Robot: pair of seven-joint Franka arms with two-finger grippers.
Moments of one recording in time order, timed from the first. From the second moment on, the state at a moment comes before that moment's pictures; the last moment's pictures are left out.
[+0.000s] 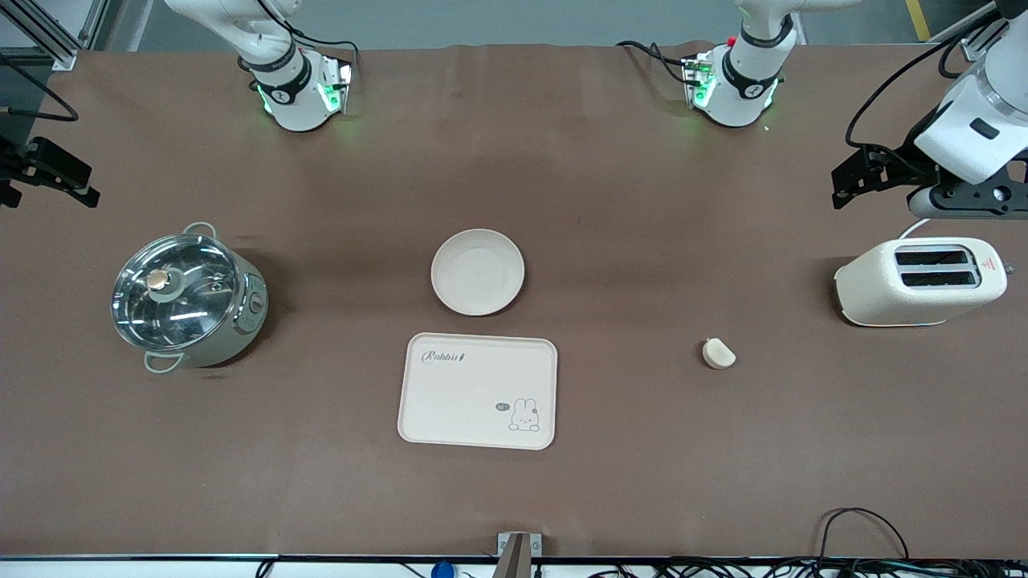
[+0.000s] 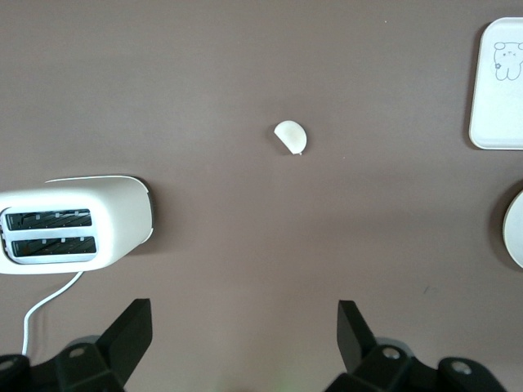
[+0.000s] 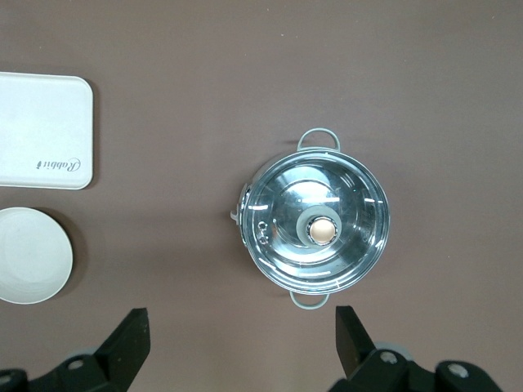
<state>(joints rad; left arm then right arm) -0.01 -0.02 -0.15 -1.57 0.01 1.54 -0.10 -0.03 -0.02 0.00 -1.48 -0.02 1.49 -0.03</state>
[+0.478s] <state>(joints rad) 0.00 0.01 -0.14 -1.56 0.01 1.54 -0.10 -0.03 -0.02 0.00 -1.48 -0.01 1.49 -0.03</state>
